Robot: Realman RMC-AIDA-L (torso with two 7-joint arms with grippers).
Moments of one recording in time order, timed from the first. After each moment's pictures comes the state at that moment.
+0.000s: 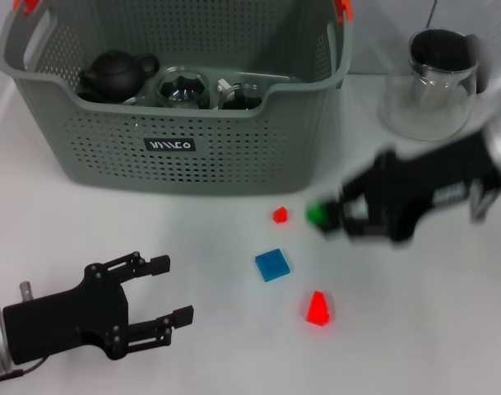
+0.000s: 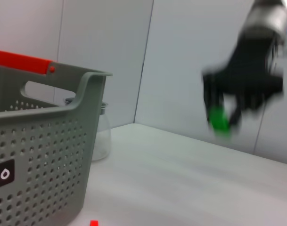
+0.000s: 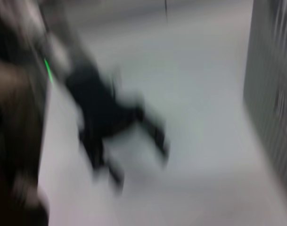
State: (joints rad) left arm -0.29 -2.16 0.48 0.62 2.09 1.74 -0.99; right arm 0.62 2.10 -1.14 -1.35 -2.14 -1.75 1.96
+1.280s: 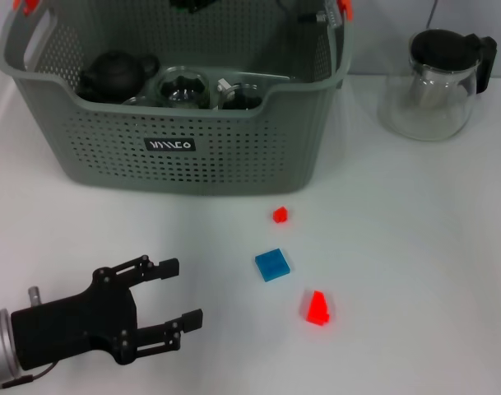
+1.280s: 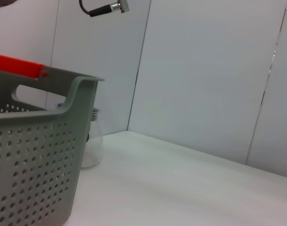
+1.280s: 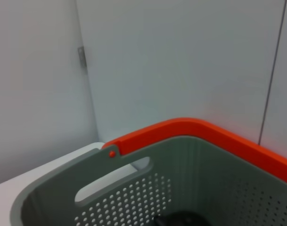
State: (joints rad) left arm -0.29 -2.16 0.48 0.59 2.09 1.75 -0.98; right arm 1.27 2.10 -1.22 -0.55 -2.12 -0.73 2.24
